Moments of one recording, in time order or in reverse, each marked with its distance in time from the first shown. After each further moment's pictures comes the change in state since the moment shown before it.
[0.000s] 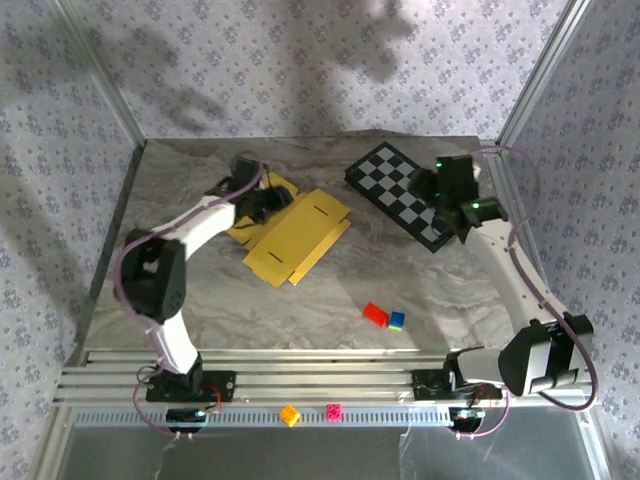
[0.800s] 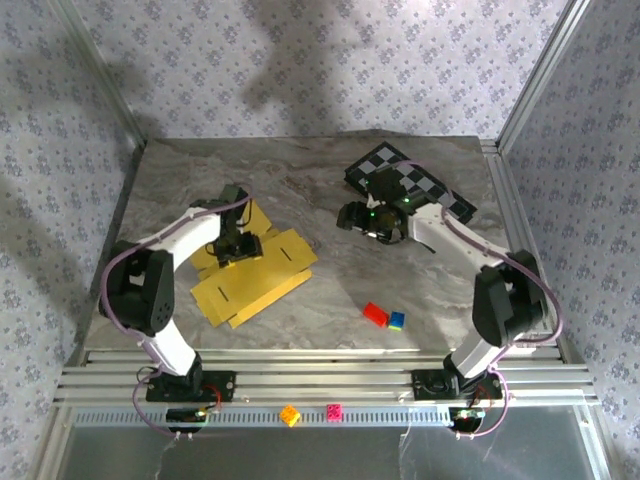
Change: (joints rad) left arm 0.063 -0.167 -0.134 -0.475 -0.180 0.341; right arm 0.263 0.332 0.068 -0.012 -0.340 -0.024
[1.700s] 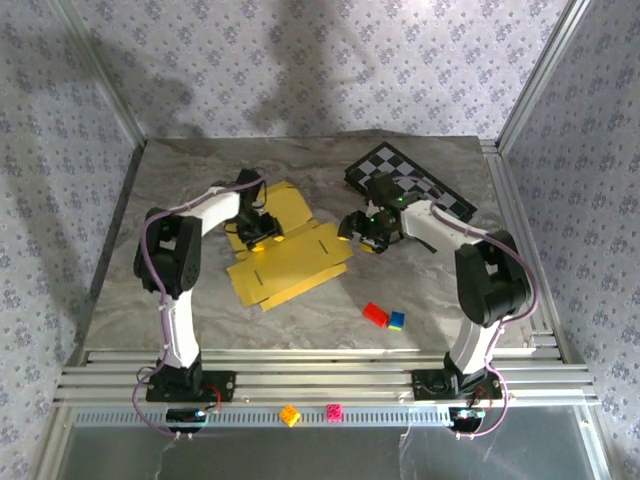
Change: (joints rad) left arm -0.008 0.362 0.282 0.072 0.241 -0.088; right arm -0.065 0.101 -0.055 0.010 -0.169 0.045
